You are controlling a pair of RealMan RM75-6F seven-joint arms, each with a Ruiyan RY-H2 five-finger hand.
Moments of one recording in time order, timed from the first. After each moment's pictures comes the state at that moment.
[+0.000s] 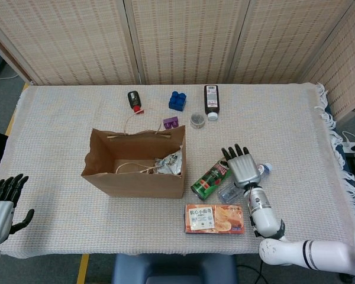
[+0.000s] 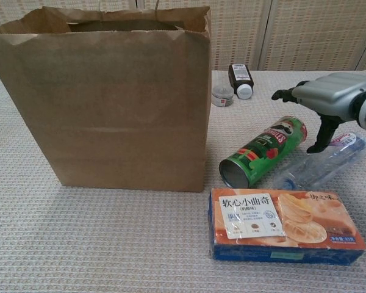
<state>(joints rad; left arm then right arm) -0.10 -1.12 -0.04 -1.59 1.49 1.48 0.04 0.80 -1.45 0.10 -1.71 -0.65 1.17 -0.99</state>
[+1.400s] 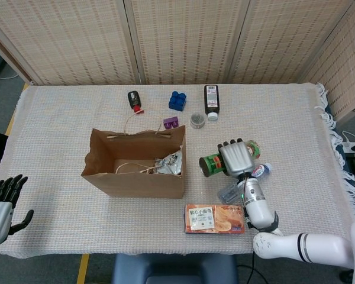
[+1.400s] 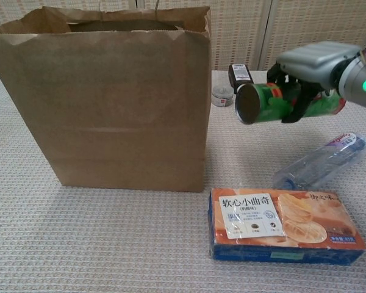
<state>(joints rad) -0.09 -1.12 -0.04 -1.59 1.50 1.48 0.02 0.85 -1.43 0.17 -1.73 -0.71 1.23 -0.86</state>
